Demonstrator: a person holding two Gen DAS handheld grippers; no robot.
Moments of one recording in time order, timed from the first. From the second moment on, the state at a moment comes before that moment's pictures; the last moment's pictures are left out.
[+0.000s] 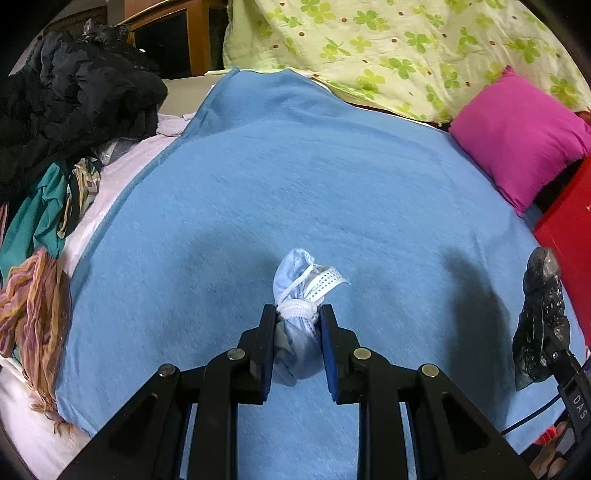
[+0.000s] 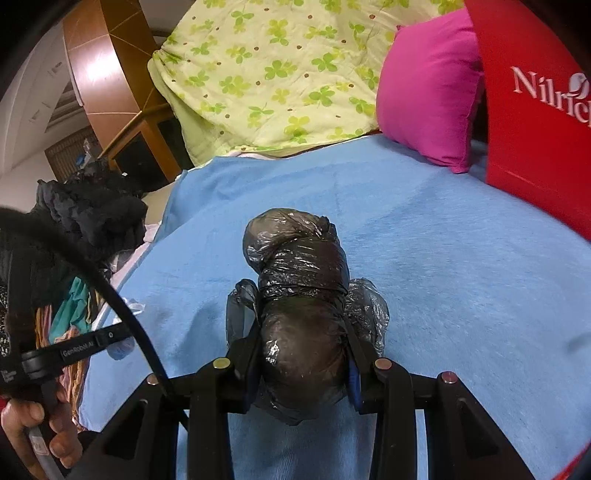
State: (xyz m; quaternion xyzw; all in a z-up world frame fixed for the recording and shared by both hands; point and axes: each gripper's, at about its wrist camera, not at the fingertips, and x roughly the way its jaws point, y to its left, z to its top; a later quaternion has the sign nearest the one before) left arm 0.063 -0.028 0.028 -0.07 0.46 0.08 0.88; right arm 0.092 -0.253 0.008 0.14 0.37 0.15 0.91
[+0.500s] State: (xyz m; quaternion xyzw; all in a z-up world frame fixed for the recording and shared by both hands) left arm 0.033 -0.072 0.054 -0.07 0.43 0.02 0.90; right arm 0.036 -0.293 0.064 0.14 0.32 0.13 0.93
